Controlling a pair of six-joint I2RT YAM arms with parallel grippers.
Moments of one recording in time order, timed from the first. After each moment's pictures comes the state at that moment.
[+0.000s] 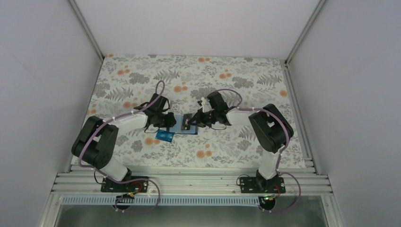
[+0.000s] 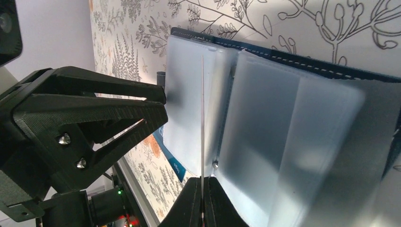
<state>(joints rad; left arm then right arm) -0.46 1.56 0.80 -0.29 0.25 -0.48 0.60 1.86 0.94 0.06 -0.75 0.76</state>
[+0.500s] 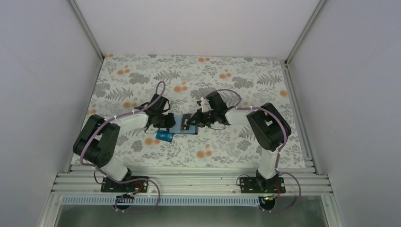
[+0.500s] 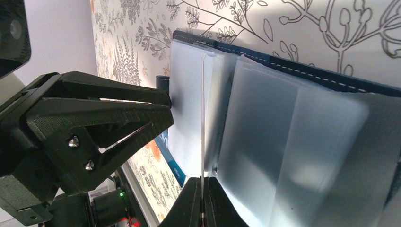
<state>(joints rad) -0.46 1.59 0.80 -0.29 0.24 -0.47 0.60 1.89 0.96 0.08 -0.75 0.78</state>
